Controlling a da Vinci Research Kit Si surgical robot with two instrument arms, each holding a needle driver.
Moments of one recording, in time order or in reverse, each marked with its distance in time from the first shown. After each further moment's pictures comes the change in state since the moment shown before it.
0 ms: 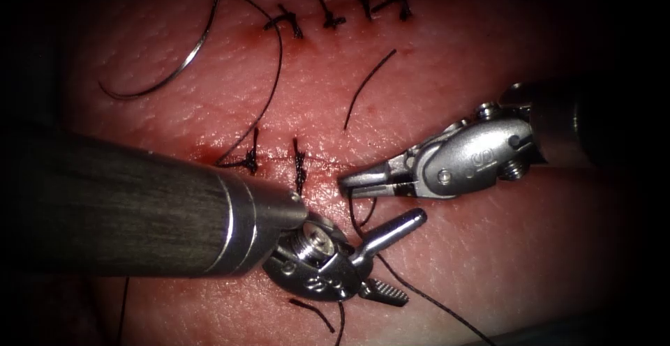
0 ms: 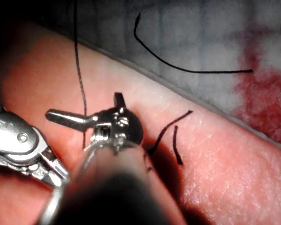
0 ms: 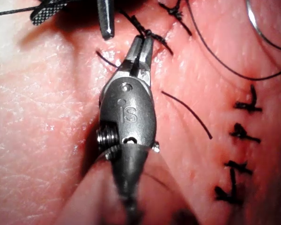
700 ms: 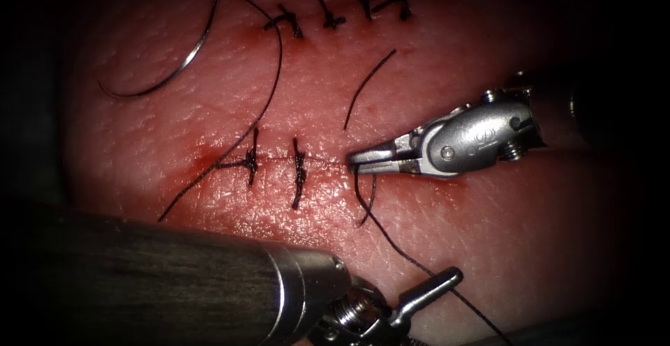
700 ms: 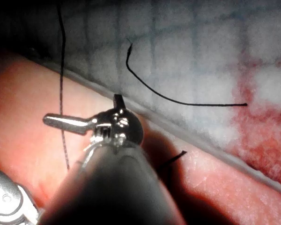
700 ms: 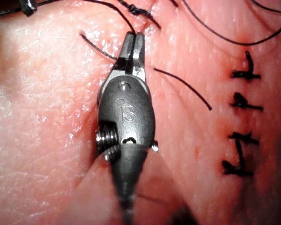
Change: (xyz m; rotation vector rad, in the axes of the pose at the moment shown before) right arm -0.004 0.002 0.000 -0.037 -0.036 0.175; left arm 0.003 0.004 0.003 0.112 -0.007 0.036
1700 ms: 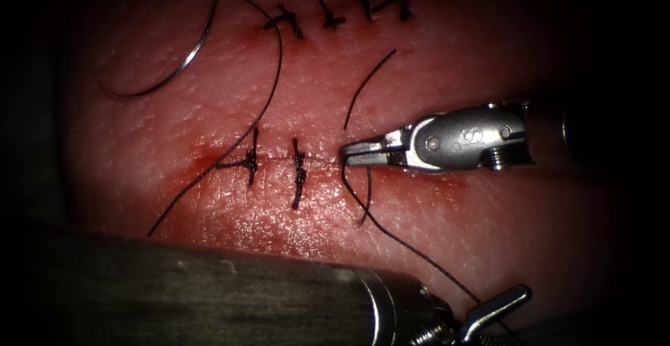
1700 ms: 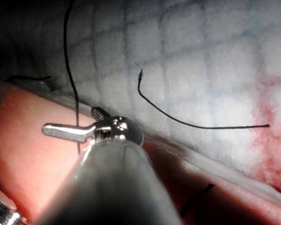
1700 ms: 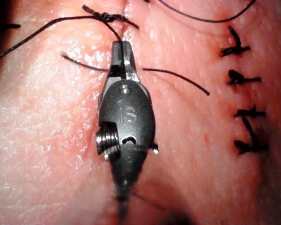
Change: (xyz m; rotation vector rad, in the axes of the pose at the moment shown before) right arm -0.001 0.000 0.001 0.020 -0.128 0.171; left arm 0.003 0.001 0.004 0.178 0.009 0.139
